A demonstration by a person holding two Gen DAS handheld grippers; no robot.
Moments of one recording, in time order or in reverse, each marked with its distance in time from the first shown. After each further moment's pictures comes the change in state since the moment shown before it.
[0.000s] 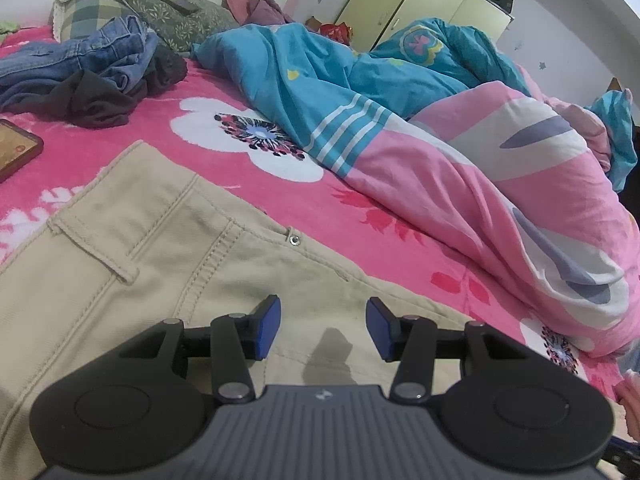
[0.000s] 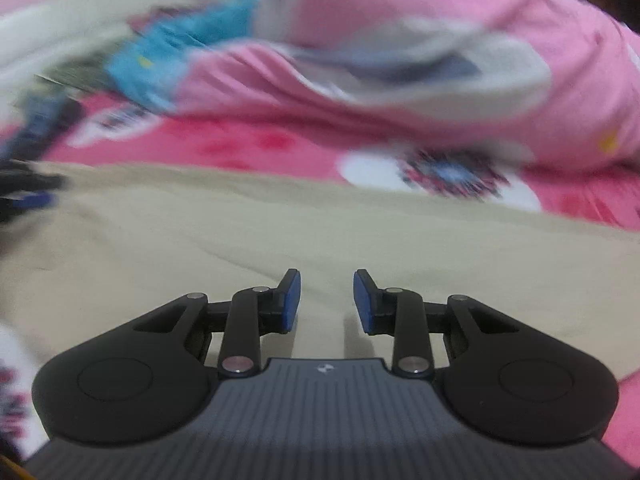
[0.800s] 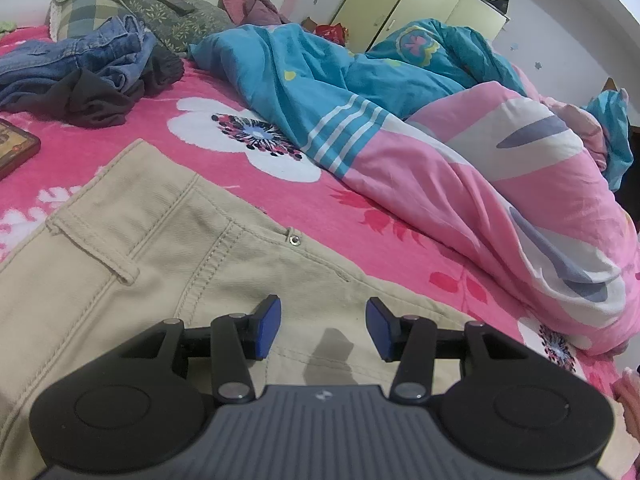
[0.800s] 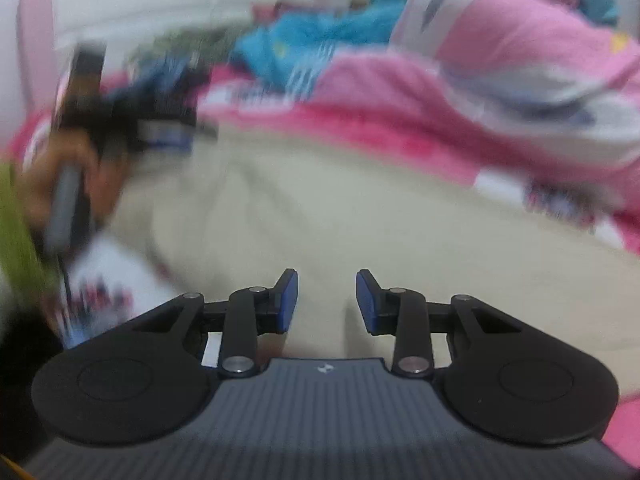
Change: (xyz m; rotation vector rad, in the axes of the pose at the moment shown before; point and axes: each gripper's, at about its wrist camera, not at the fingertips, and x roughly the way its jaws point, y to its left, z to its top) left arm 0.001 0.004 -0.001 0.014 -0.002 -0.016; right arm -0.020 0.067 -0.051 -0.209 0.041 0.184
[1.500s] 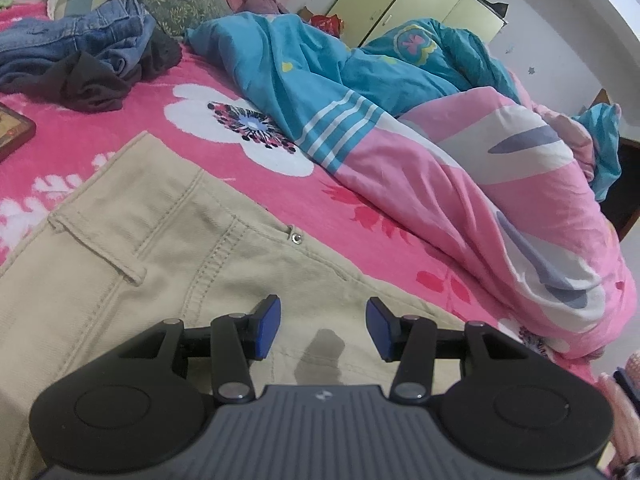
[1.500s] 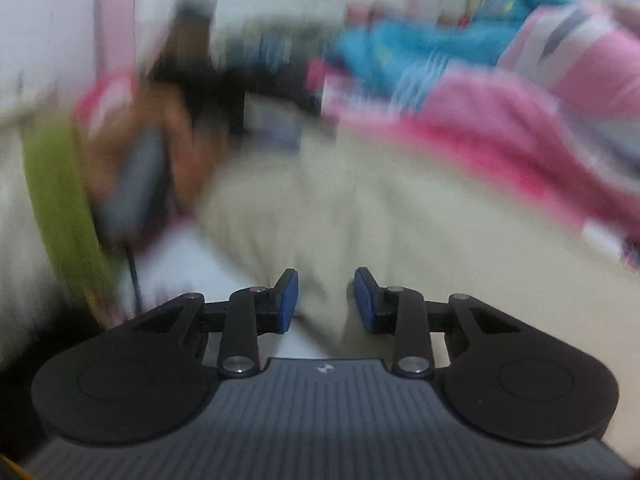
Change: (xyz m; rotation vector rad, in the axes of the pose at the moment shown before) left arm -0.003 0.017 0.007 -0.070 0.037 -0.079; right arm 0.026 0.078 0.019 -0.208 -0.063 0.155
